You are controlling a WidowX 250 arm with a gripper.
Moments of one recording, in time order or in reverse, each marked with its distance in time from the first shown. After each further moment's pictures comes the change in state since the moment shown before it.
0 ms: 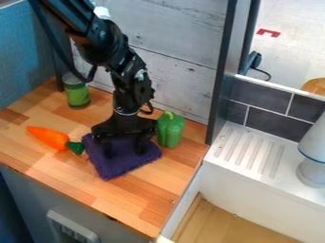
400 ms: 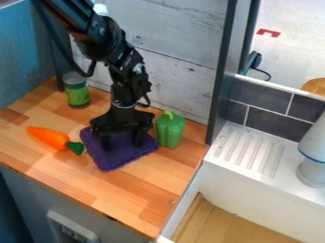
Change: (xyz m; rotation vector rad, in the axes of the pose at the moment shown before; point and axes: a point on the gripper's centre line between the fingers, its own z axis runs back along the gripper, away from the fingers) arm 0.019 0.002 -0.004 0.011 -0.013 0.022
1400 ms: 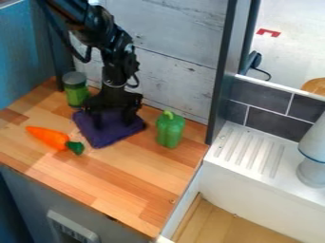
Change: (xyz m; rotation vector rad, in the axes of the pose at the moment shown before) arm 0.055 0.008 -0.010 0.027 0.001 0.041
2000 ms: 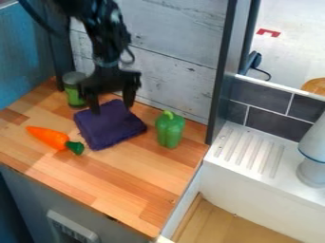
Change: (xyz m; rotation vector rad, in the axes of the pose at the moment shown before) arm -0.008 0.009 0.064 -0.126 -0.054 0.033
